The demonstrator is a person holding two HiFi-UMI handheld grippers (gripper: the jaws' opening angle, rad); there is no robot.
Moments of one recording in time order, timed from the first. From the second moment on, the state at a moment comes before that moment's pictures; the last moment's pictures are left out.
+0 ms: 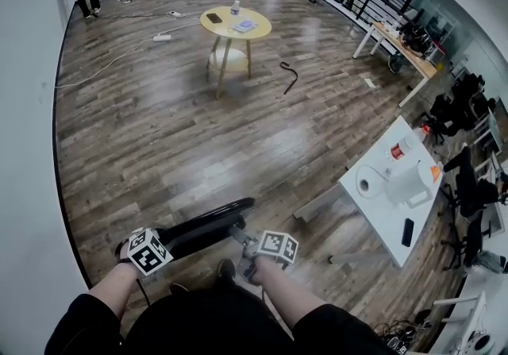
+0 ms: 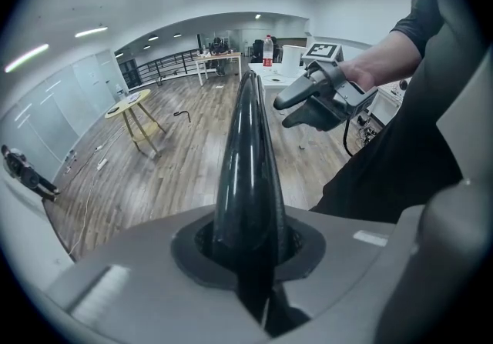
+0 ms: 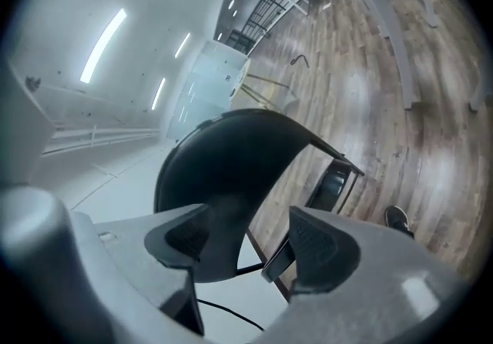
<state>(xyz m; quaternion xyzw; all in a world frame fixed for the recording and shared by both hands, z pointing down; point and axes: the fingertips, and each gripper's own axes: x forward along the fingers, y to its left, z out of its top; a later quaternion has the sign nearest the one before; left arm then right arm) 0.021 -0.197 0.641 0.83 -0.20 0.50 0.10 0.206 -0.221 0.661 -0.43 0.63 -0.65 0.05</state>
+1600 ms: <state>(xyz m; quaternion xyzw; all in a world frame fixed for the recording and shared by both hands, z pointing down) 0.026 -0.219 0.643 0.83 -0.23 0.50 0.07 0.174 -0.273 0.578 -0.14 0.86 0.10 -0.49</state>
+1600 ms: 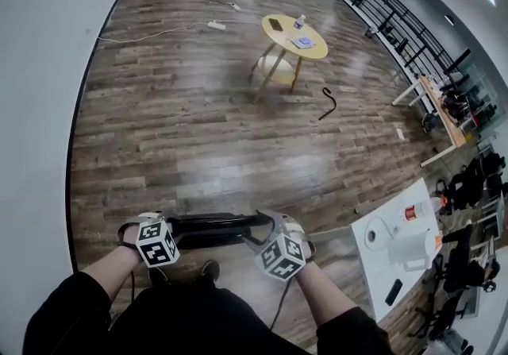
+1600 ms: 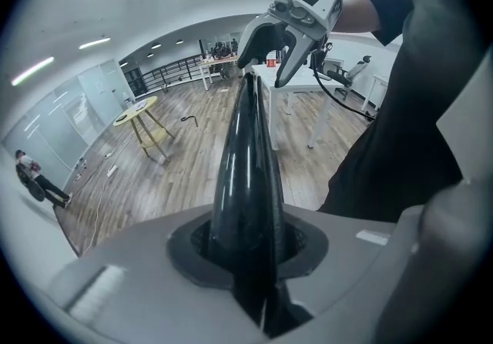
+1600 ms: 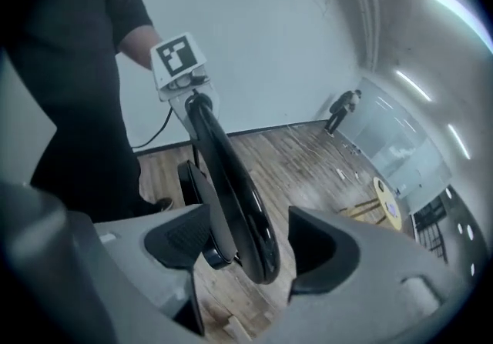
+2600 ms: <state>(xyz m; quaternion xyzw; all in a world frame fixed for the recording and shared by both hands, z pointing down) 0.030 -0.198 0.645 0.83 -0.23 0.50 0.09 0.158 -0.258 0.659 0.03 0.79 0.19 -0.58</state>
